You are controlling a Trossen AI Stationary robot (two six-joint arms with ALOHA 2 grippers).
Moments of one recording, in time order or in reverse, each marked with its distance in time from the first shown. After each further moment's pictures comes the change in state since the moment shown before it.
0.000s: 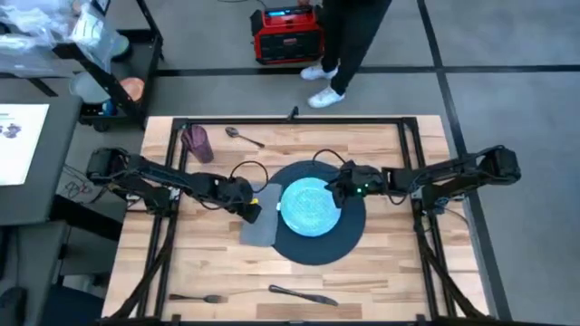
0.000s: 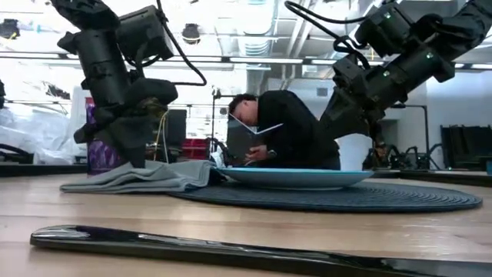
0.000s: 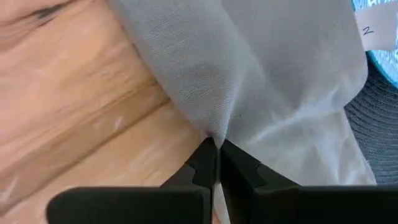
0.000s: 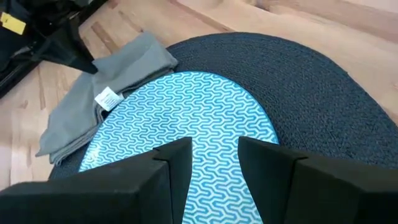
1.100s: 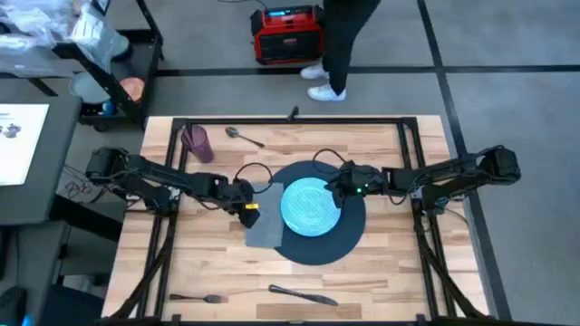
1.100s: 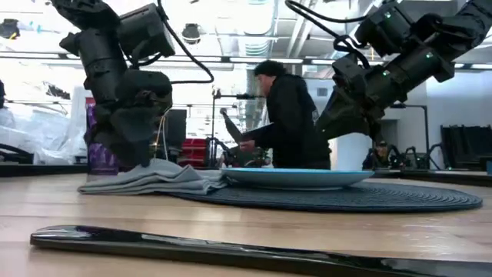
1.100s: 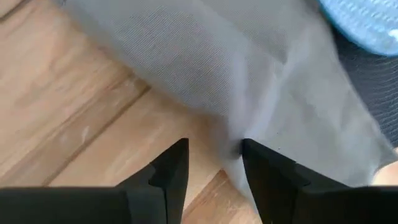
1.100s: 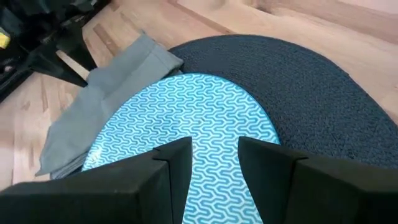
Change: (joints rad) left arm 0.004 0.000 0.001 -0.006 0.064 0.173; right arm 0.000 0.000 0.000 0.021 0.000 0.001
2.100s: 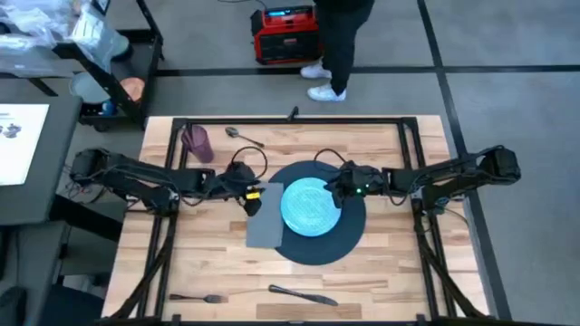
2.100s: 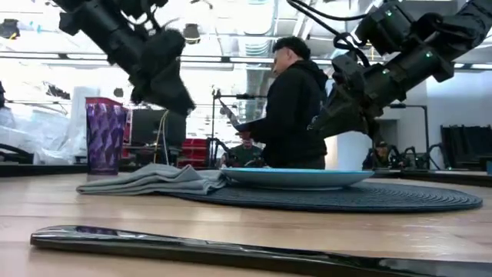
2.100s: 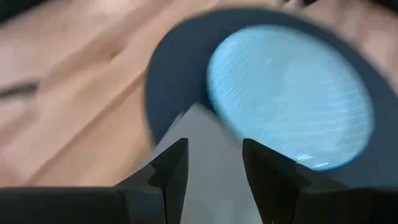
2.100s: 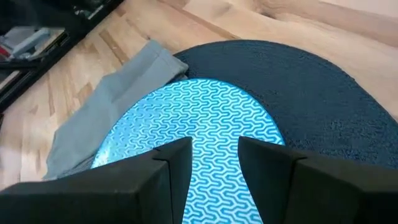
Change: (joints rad) left arm -0.038 -0.192 0.001 0.278 -0.415 0.394; right arm 0.037 0.000 0.000 0.014 0.034 -0.013
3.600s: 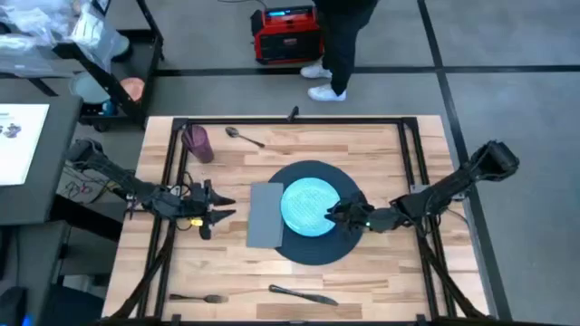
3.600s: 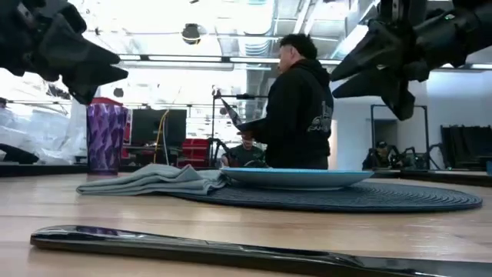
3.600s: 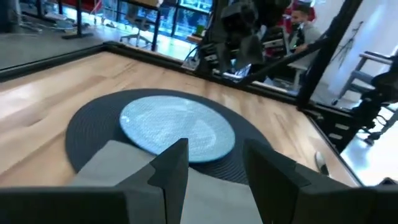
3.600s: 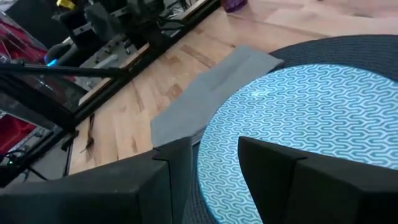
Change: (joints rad) left arm -0.438 -0.685 -0.608 0.478 -0.183 0.148; right arm 0.474 0.000 0.000 0.146 0.387 0.206
